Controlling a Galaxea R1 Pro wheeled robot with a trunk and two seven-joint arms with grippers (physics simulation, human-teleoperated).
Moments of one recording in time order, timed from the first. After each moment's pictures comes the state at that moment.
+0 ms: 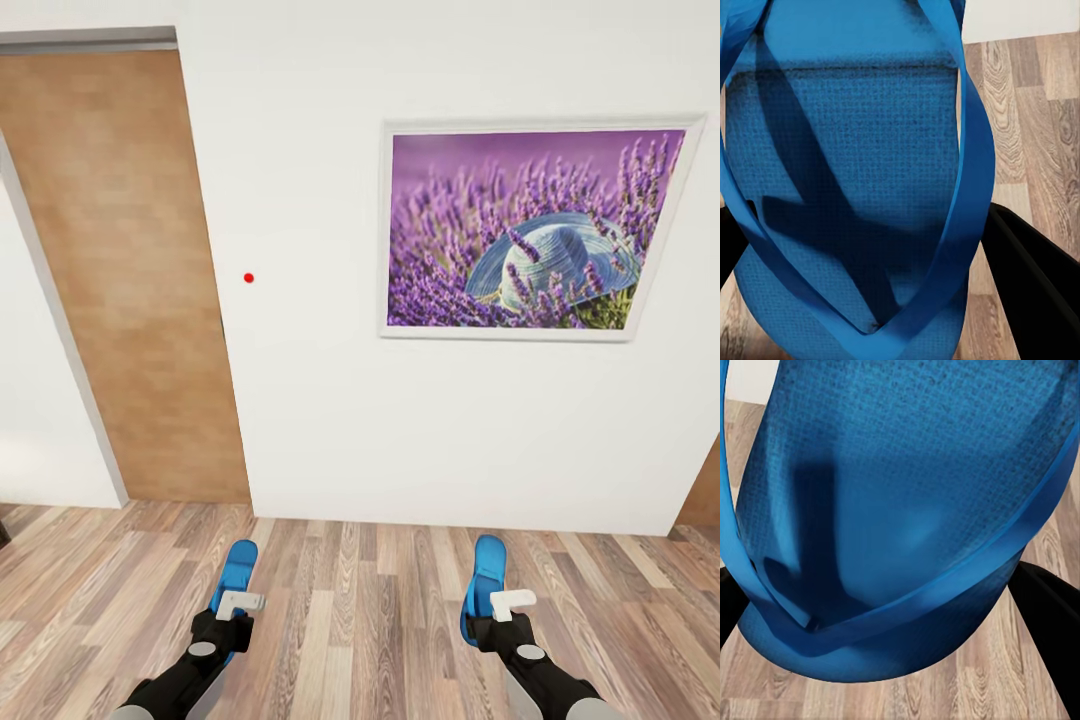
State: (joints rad) left arm -0.53 0.03 -0.28 -0.29 0.13 -0.04 0.18; right arm -0.57 -0.04 0.06 -0.19 0.04 -0.13 -0.09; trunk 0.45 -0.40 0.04
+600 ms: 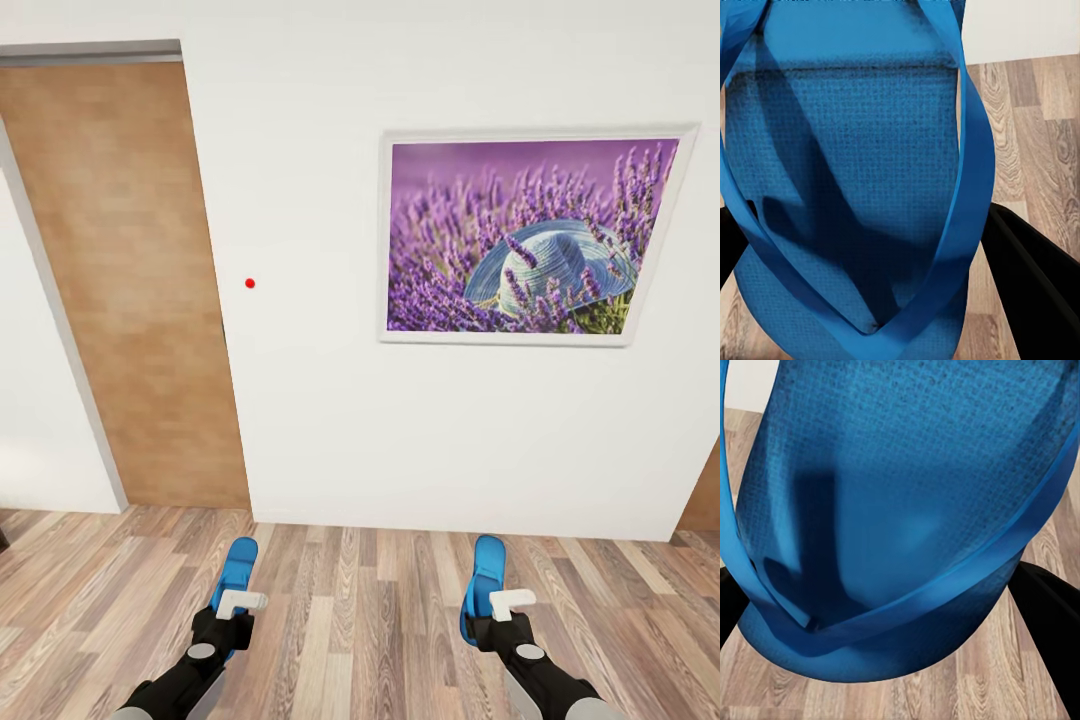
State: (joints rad) left arm -0.53 0.03 -0.28 -0.29 0.13 -0.08 0.18; right arm -0.57 -0.04 0.06 -0.19 0.04 -0.13 -0.09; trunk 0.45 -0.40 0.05
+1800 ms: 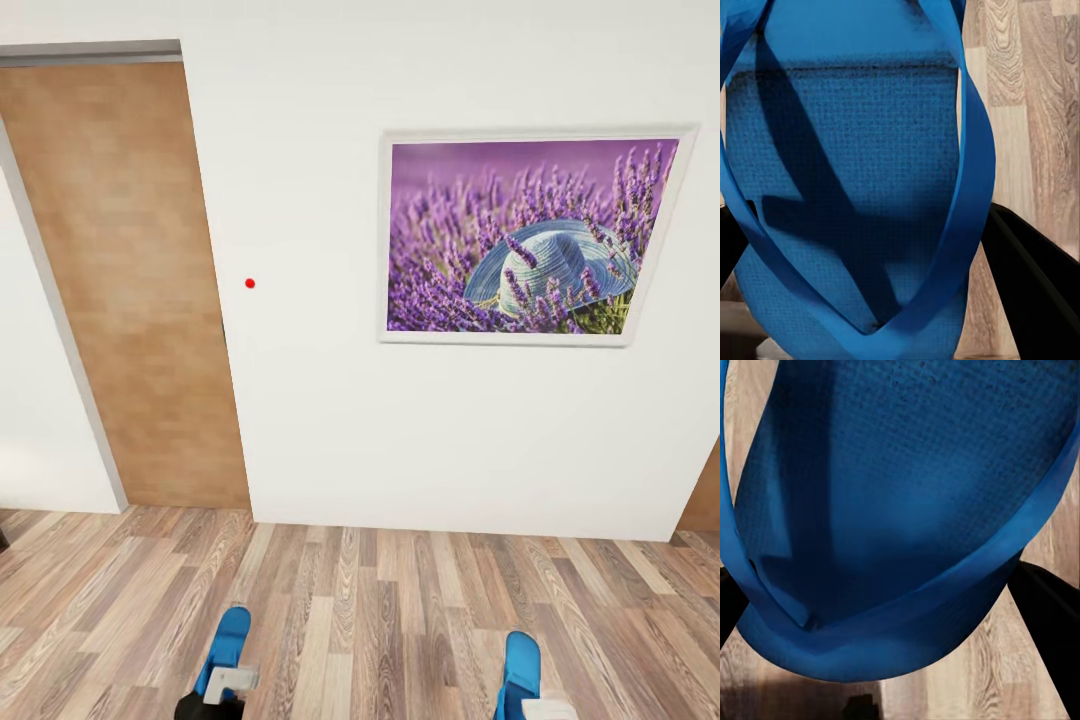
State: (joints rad) left arm -0.44 0.00 -0.27 -0.12 0.14 -0.14 0.18; right arm -0.43 -0.05 0.04 -0.03 -0.05 -0.13 -0.09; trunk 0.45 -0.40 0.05
